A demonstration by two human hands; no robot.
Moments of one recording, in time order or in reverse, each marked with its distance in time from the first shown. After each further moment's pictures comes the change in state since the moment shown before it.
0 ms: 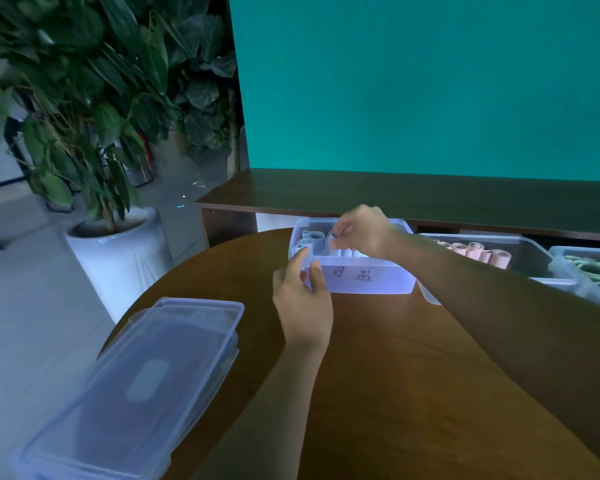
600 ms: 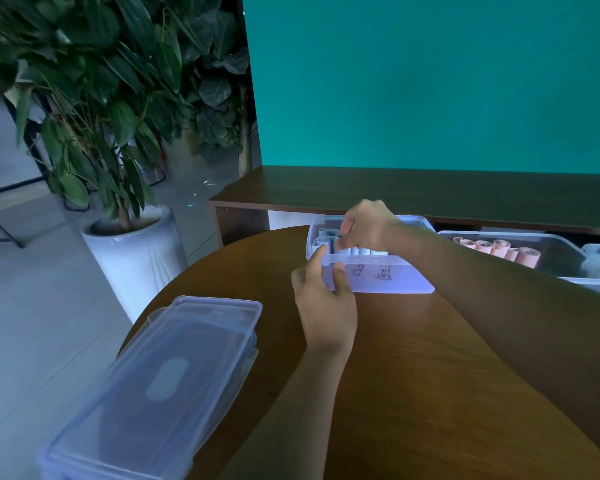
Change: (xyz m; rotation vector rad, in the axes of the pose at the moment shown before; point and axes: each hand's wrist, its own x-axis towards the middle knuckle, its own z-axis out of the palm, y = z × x) left_hand -0.007 0.009 -0.005 -0.087 -0.089 -0.067; right_hand 0.013 -0.025 0.008 -0.167 -0.085 0.057
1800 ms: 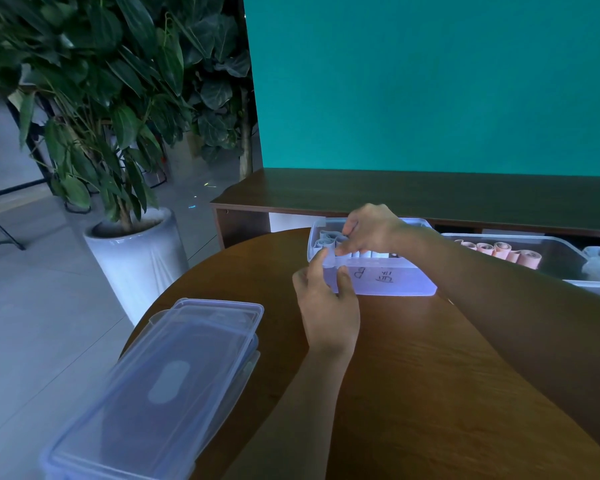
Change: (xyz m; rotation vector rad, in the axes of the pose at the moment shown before) left_hand 0.002 -0.005 0.004 -0.022 -0.001 0.002; right_hand 0.002 0.006 -0.002 0.082 -0.070 0.011
